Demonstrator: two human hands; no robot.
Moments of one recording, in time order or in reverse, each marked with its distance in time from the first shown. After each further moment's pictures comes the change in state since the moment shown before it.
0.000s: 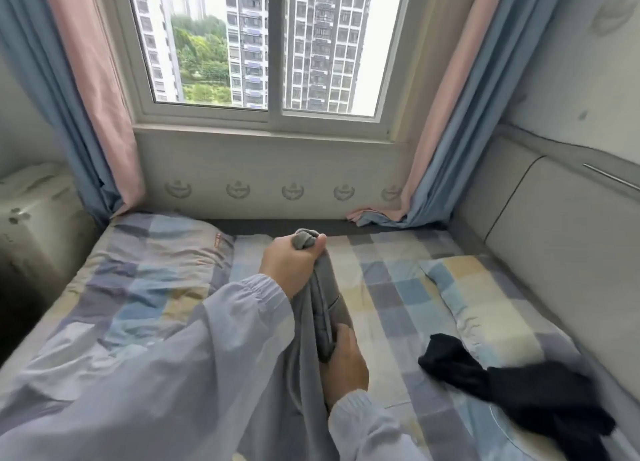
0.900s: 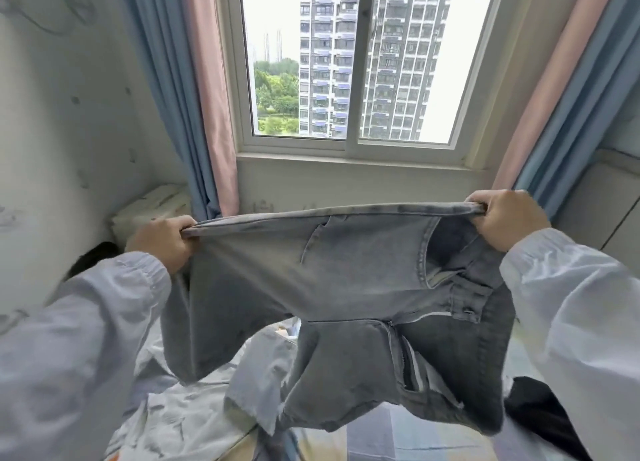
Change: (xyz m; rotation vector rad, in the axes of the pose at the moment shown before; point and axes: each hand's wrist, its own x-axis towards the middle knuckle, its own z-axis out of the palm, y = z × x) left_hand -0.043 -0.067 -0.321 0.884 0.377 0.002; right_hand 0.040 -0.153 -0.209 -0.398 0.346 -0.542
